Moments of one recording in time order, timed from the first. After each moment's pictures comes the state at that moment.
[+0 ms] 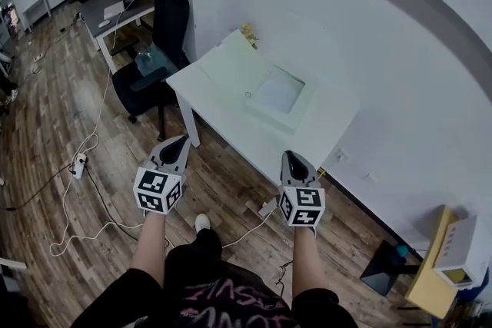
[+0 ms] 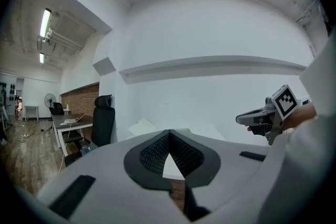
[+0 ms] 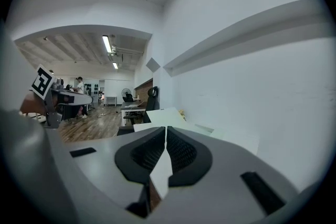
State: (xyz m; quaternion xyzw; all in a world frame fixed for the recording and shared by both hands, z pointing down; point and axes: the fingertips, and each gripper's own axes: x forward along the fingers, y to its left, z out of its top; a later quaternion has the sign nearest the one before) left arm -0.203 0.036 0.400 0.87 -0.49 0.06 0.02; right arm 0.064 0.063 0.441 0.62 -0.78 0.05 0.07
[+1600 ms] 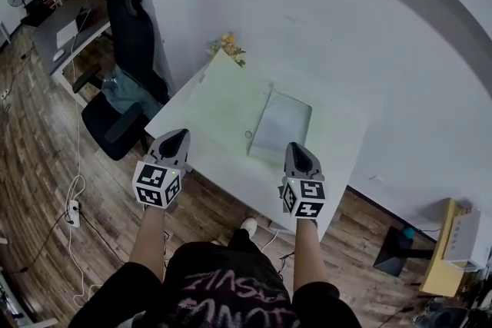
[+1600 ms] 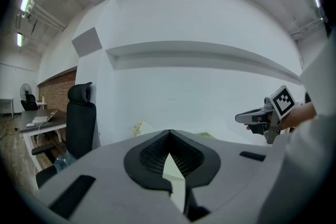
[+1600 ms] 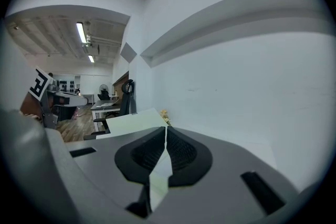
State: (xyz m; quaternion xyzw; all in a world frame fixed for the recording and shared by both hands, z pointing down) left arm -0.197 -0.278 0.423 0.91 -0.40 0.09 0.04; right arm 0.072 -0.200 0.459 0.70 -0.70 0.09 0.08
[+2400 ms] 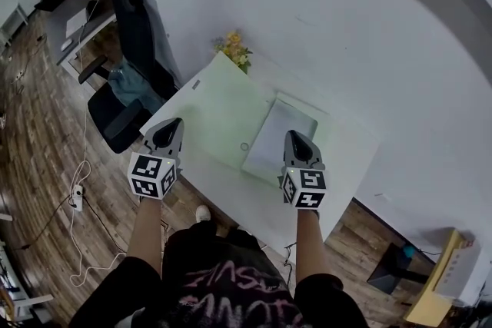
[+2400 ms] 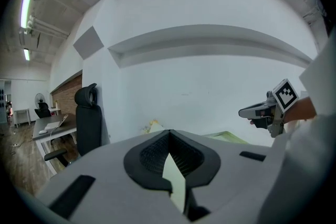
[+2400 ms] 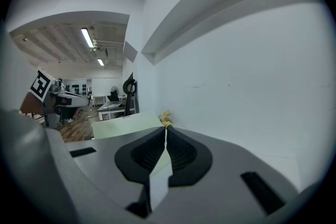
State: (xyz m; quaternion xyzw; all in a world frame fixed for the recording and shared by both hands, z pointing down) left arm -0.163 -0.353 0.424 0.87 -0.47 0.12 0.03; right arm 0.118 -0.303 0.467 0.65 -0.75 0.10 0.08
